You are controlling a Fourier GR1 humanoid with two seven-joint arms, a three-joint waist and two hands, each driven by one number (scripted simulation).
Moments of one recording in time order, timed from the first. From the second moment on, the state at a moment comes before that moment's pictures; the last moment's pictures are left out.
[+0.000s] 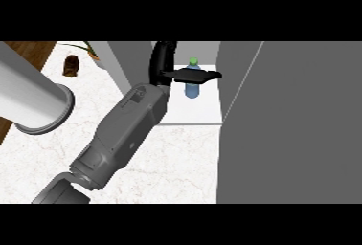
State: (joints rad) left arm -1.08 0.00 -0.27 -0.50 0.56 0.37 -0.57; right arm 0.93 -0.10 -0.18 -2.40 -0.28 0.62 -0.32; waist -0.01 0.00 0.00
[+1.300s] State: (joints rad) left arm -0.31 0.16 -0.60 -1.53 0.52 0.47 -0.37; right arm 0.85 -0.18 -0.02 -2.41 -0.27 0.64 -0.18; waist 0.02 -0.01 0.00
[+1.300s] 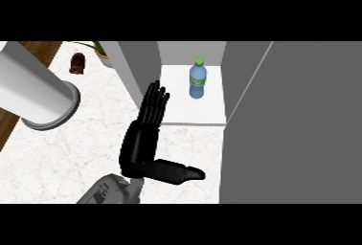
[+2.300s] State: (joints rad) left arm 0.10 0.39 -0.55 -1.91 0.54 0.42 -0.42; right arm 0.81 -0.18 0.50 -2.49 -0.03 0.59 0.04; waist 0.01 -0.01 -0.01
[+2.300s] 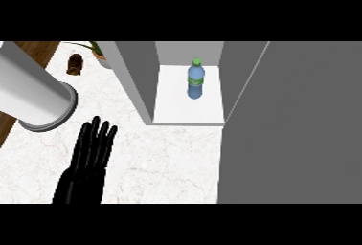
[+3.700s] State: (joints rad) left arm 0.34 0.55 -0.36 -2.00 0.69 0.20 -0.50; right arm 0.17 -0.15 0.74 -2.45 0.11 0.47 0.44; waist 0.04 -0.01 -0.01
